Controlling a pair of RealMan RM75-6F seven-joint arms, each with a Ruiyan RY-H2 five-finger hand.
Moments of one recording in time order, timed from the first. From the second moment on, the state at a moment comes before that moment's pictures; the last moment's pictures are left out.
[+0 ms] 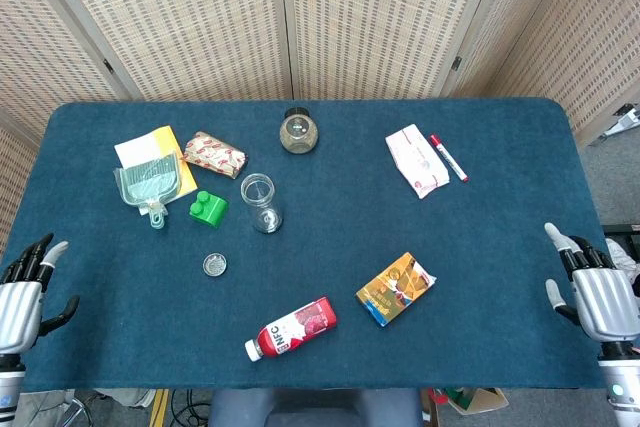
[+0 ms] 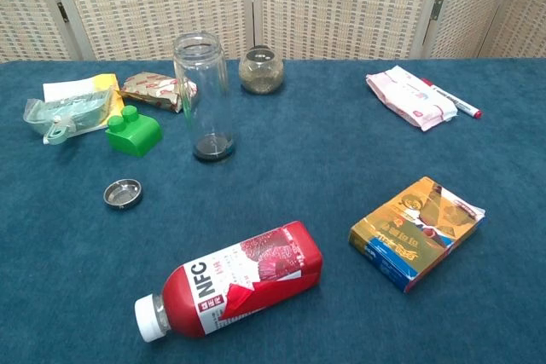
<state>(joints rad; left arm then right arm) -0.09 -1.15 -0.07 -1.62 1.46 1.50 0.12 0.08 -1.09 0.05 -1.62 -1.50 1.46 -0.08</state>
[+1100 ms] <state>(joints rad) -0.39 -1.14 -0.07 -1.49 1.66 1.22 -0.14 0.07 -1.04 0.08 -1.67 -1.50 1.51 -0.11</state>
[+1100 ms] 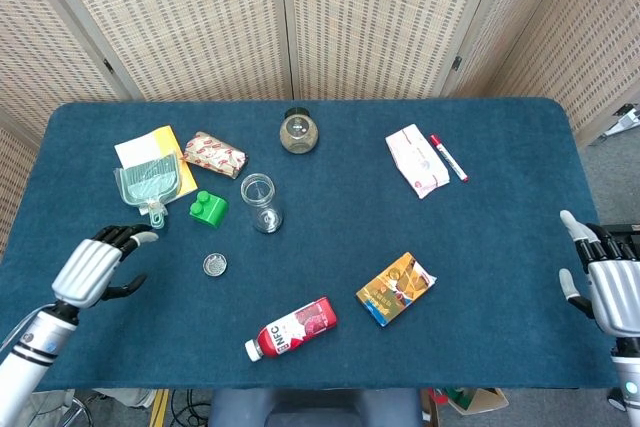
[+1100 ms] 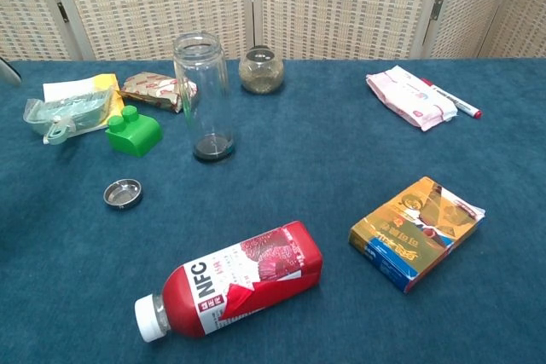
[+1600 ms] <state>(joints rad) -0.57 -1.24 -0.06 -1.37 1.65 1.00 -0.18 0.06 -1.03 0.08 -1.68 -1.50 1.52 -0.12</state>
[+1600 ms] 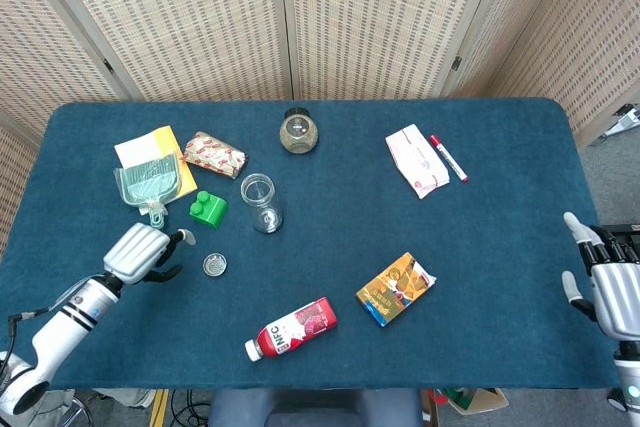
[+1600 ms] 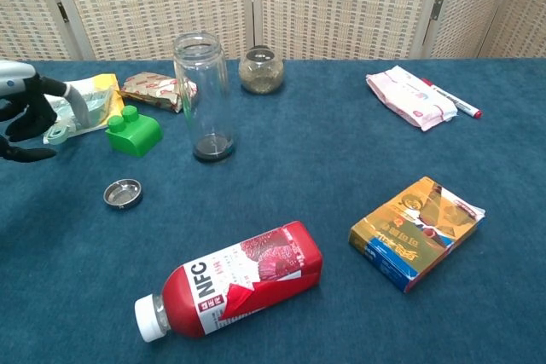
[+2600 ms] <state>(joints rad) -0.71 -1.46 -0.01 -1.17 1.62 0.91 -0.15 0.03 -1.03 0.07 -1.65 -1.48 1.53 -0.08</state>
